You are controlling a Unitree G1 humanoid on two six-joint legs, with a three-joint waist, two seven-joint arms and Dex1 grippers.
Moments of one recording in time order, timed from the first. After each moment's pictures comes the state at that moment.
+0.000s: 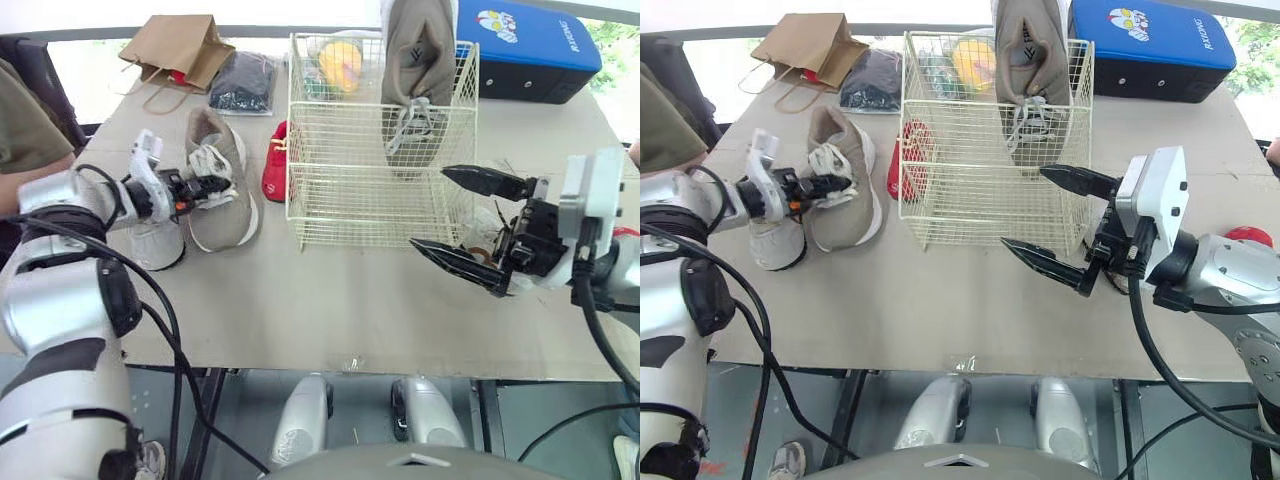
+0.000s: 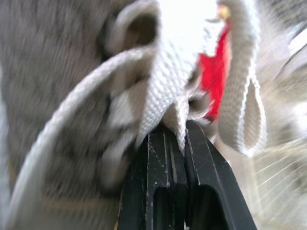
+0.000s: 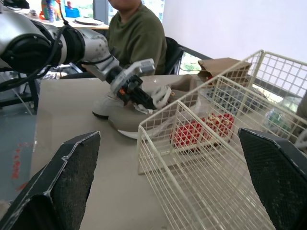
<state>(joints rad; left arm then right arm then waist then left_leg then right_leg) -1.13 0.84 0.25 1.19 -0.34 0.96 -1.02 -0.24 -0.81 -0.21 -0.81 1.00 0.65 0.52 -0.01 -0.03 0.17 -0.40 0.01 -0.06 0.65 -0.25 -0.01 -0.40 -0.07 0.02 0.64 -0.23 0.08</state>
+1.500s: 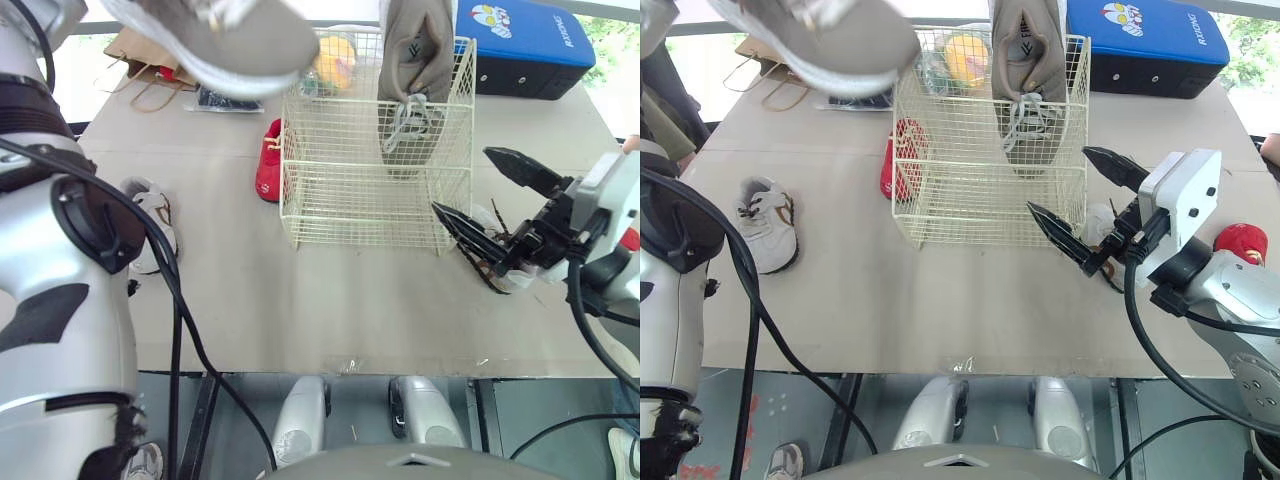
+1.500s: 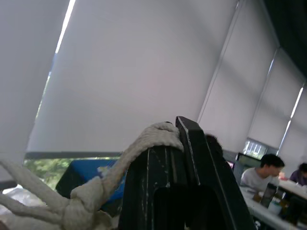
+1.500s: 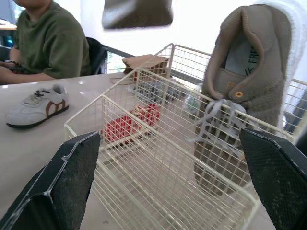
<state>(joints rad) -1.51 0.75 0.34 0.90 -0.60 0.71 -1.04 -0.15 -0.73 -0.23 -0.87 0.90 0.60 0.31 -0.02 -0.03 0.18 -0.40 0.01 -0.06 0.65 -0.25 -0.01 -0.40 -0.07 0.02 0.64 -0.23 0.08</state>
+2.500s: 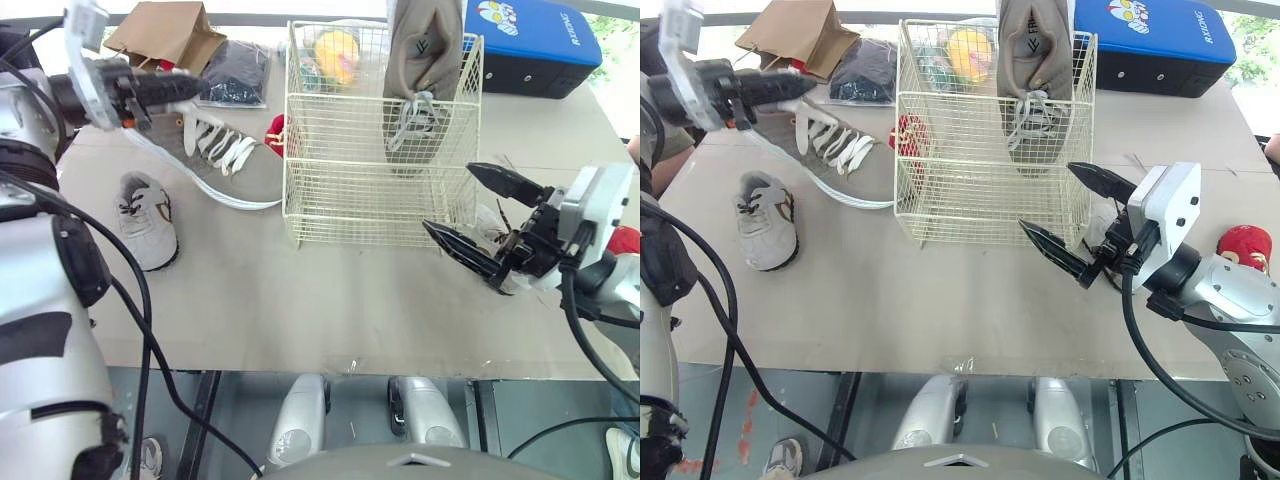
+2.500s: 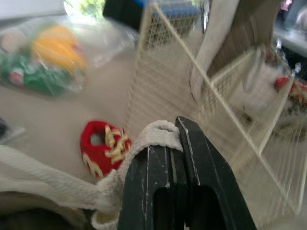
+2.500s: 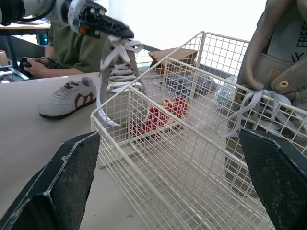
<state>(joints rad) -1.35 0.91 0.02 1.18 -0.14 0.35 -1.55 -0.13 -0.72 -0.21 -0.84 0.87 0.58 0.42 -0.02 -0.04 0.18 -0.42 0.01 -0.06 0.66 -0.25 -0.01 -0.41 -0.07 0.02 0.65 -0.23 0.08</state>
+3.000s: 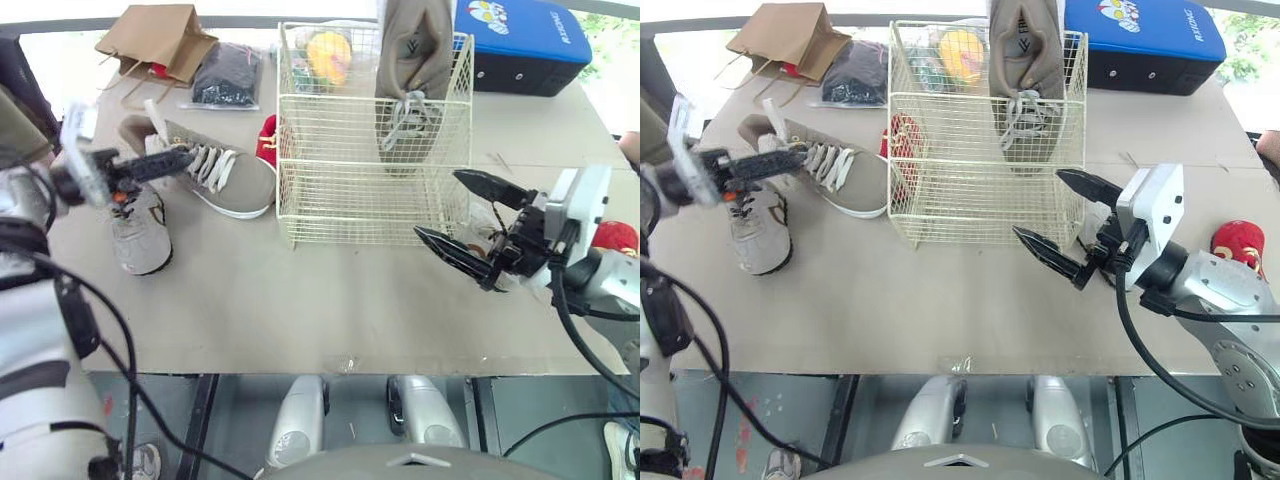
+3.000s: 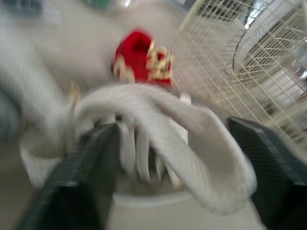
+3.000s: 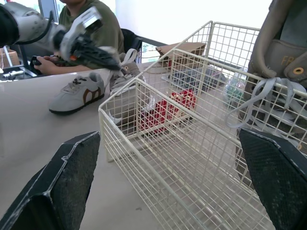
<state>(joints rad) -0.93 1.00 0.24 0.94 -0.30 0.88 -1.33 -0.17 -0.70 -0.15 -0.78 0.86 0.58 0.48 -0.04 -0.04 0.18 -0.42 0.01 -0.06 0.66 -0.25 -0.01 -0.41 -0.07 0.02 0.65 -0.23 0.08</state>
